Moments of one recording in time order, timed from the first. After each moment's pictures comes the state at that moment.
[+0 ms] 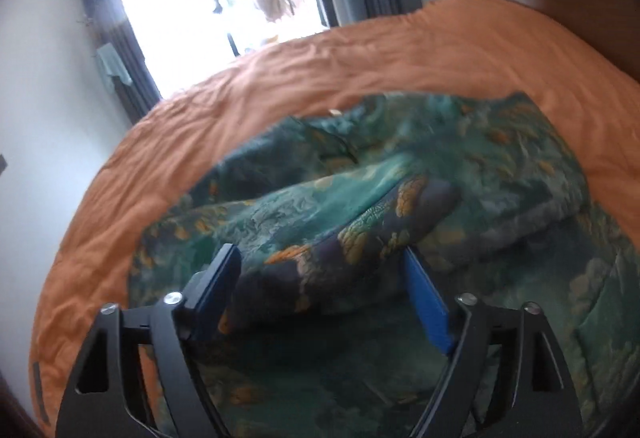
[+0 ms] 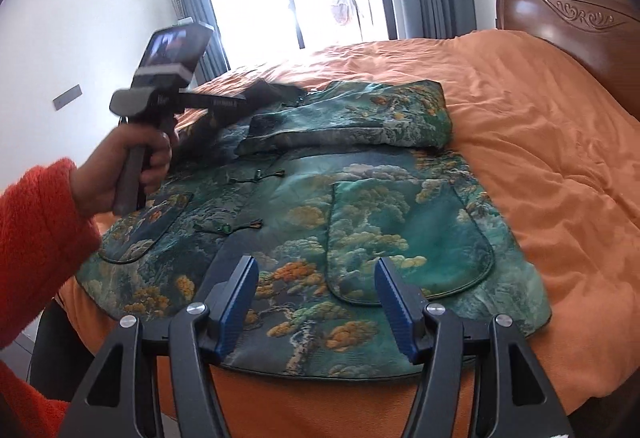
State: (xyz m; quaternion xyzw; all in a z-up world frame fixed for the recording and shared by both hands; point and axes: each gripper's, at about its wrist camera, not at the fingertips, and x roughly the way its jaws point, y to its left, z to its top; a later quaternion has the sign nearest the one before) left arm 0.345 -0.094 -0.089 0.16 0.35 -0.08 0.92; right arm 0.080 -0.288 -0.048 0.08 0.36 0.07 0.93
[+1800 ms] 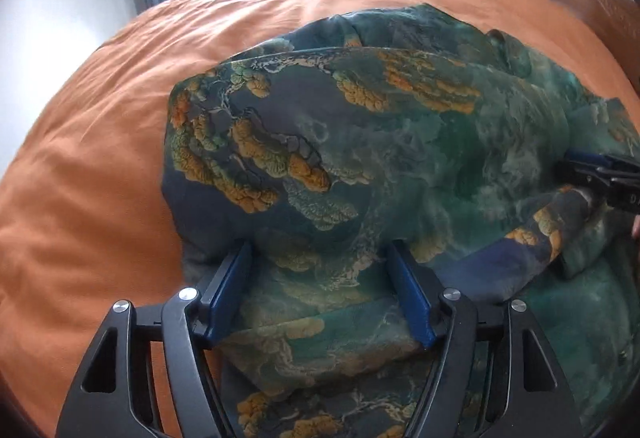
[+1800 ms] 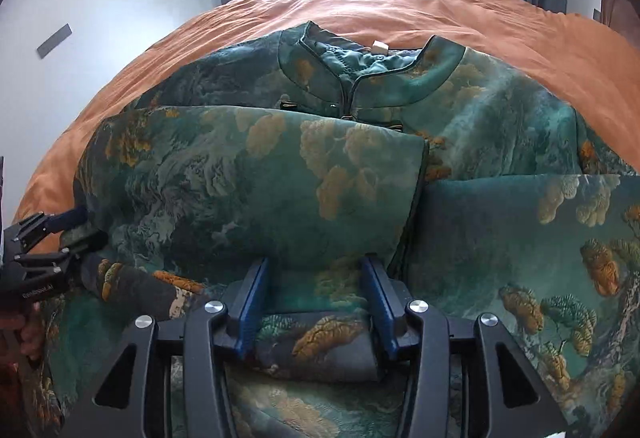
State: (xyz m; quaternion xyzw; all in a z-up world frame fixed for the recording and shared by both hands) left arm 0.441 0.060 -0.165 0.04 0.44 -0.05 0.89; right arm 0.461 -0.200 -0.128 0.02 0.48 0.15 0.86
